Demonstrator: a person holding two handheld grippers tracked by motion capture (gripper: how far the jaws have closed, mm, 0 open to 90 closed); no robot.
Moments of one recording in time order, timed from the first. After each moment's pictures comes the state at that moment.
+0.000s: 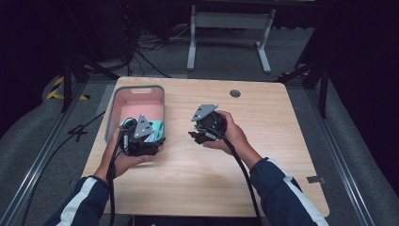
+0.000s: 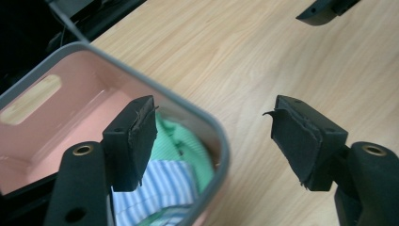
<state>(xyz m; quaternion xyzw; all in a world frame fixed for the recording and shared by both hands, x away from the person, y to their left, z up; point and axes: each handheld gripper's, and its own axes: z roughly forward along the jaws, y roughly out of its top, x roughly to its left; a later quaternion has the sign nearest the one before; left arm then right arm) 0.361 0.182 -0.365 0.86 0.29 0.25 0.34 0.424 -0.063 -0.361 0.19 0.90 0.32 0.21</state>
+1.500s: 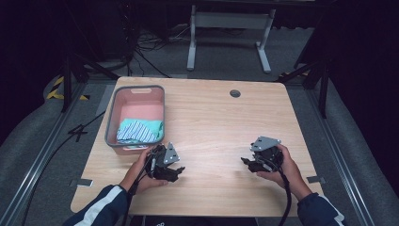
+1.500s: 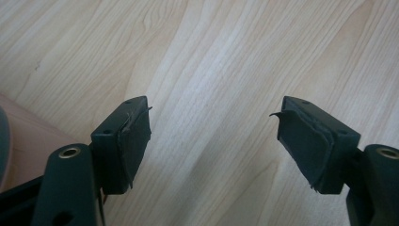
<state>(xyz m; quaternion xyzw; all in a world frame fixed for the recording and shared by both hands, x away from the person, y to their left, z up) 0.344 0.132 -0.448 0.91 0.23 0.18 0.30 0.364 -0.224 -0.430 0.28 0.89 0.29 0.23</state>
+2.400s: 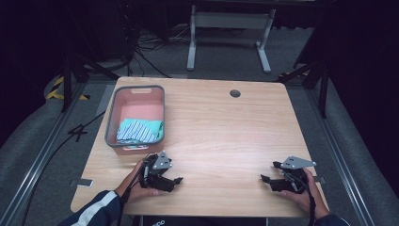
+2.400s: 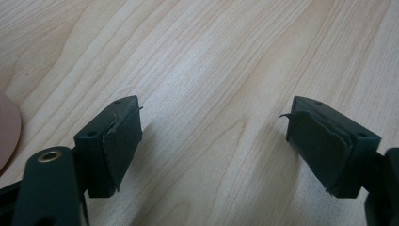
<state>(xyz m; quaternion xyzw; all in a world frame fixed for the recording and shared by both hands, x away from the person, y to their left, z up) 0.334 0.153 -0.483 0.89 0.27 0.10 0.36 0.321 -0.312 -0.486 0.38 0.83 0.37 0.17</state>
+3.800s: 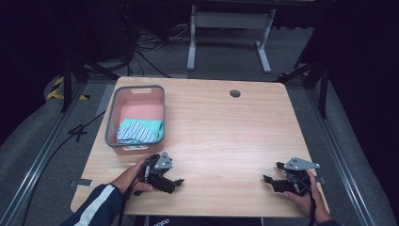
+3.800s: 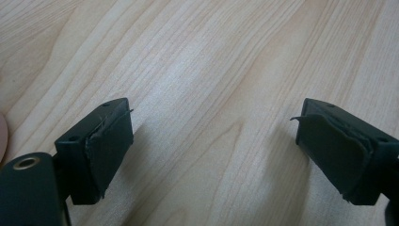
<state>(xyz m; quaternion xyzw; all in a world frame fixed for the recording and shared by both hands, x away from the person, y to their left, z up) 0.336 0.149 -0.483 0.89 0.26 0.09 0.35 0.318 -0.317 -0.486 0.40 0.82 0.37 0.17</state>
